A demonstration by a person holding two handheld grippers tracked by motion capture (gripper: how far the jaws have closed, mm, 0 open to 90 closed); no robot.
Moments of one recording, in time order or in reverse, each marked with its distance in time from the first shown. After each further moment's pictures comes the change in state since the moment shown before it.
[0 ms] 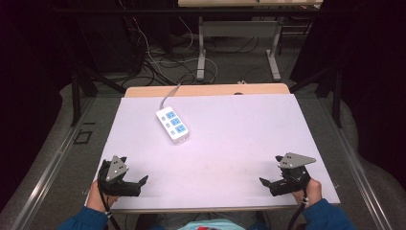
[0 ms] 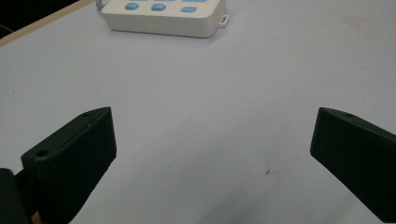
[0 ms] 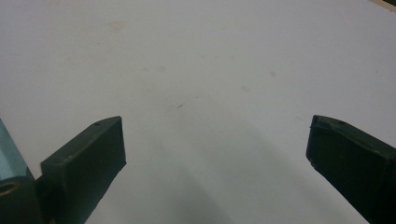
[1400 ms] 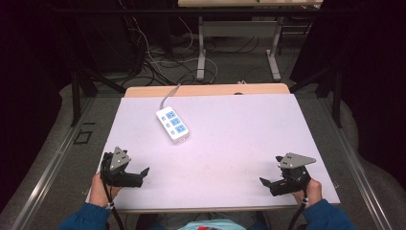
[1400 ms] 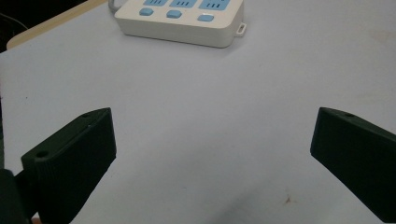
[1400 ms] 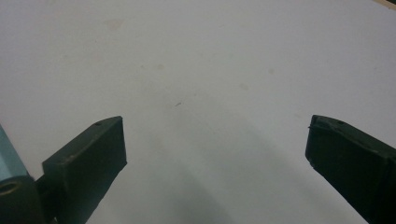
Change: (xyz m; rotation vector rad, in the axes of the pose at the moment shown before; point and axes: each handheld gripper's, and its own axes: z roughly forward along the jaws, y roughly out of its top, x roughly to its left) left arm 0.011 0.021 0.010 0.030 0.037 -0.017; right arm 0.000 -0.002 0.001 0.003 -0.007 0.005
